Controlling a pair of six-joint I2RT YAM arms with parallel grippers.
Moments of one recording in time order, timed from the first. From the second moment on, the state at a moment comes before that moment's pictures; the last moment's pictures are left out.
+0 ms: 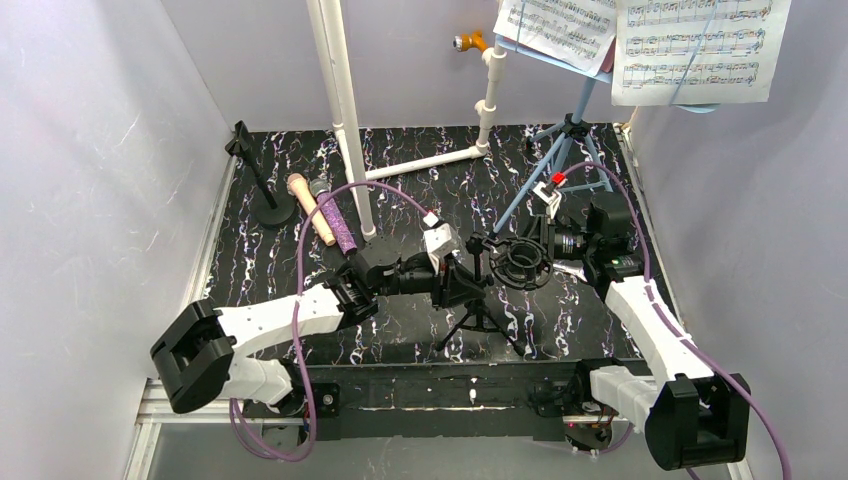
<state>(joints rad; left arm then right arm) -0.96 1.30 0.73 0.48 0.52 -0.26 0.16 1.02 0.69 0.01 -1.34 0.69</state>
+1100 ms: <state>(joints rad) -0.96 1.38 0.64 0.82 0.50 -0.68 0.14 1.09 0.94 -1.17 -1.52 -1.16</state>
